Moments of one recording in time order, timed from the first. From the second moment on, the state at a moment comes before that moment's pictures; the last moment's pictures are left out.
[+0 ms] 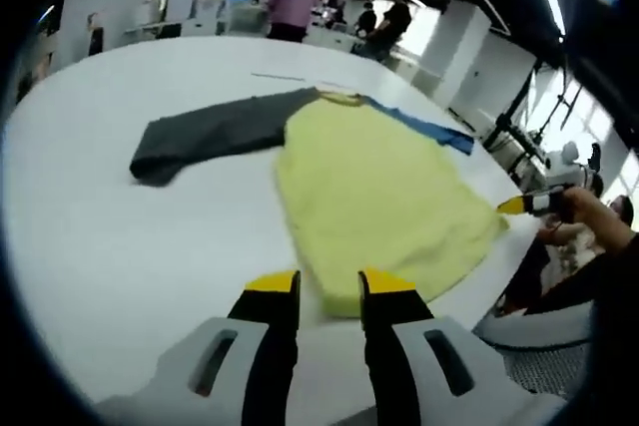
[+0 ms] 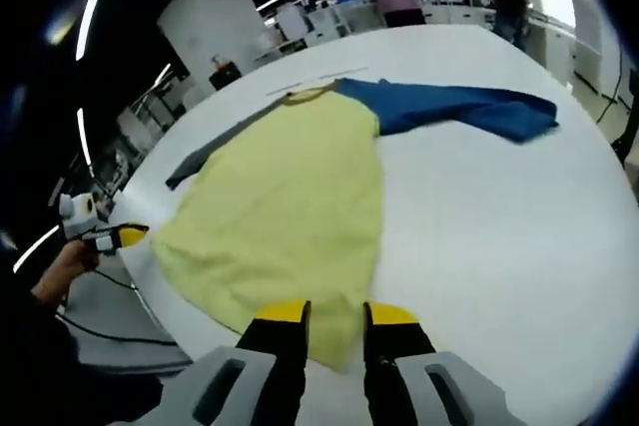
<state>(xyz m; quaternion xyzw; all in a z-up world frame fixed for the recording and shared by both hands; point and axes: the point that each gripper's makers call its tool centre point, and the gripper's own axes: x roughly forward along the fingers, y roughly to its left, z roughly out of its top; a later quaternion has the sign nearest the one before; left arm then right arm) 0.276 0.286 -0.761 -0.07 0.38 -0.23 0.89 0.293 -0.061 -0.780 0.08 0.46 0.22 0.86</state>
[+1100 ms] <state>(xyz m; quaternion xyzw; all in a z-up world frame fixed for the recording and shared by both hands) 0.273 0.280 -0.792 -0.03 0.39 -0.27 0.88 0.272 -0.064 -0.801 -0.01 0.49 0.21 0.85</state>
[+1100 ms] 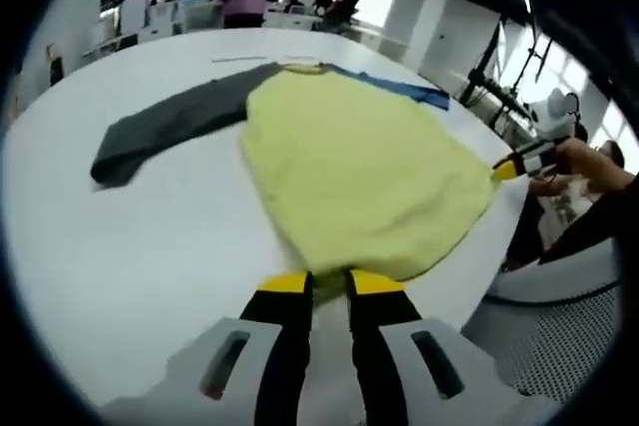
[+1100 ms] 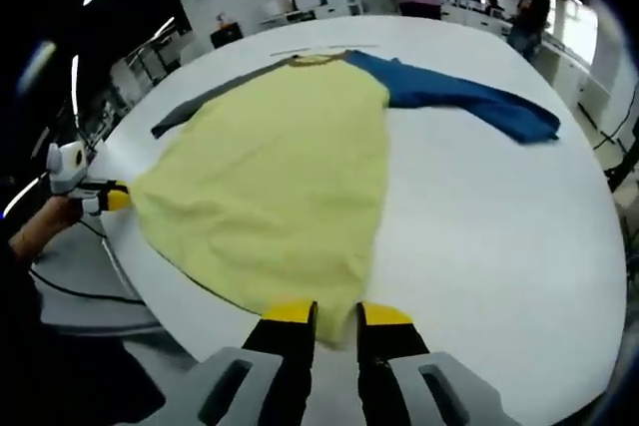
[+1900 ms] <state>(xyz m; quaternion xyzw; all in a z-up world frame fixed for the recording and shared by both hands) 0.247 0.288 -0.794 -0.07 0.52 -0.17 0.84 0.270 -0.067 -0.790 -0.01 0.50 0.20 0.84</state>
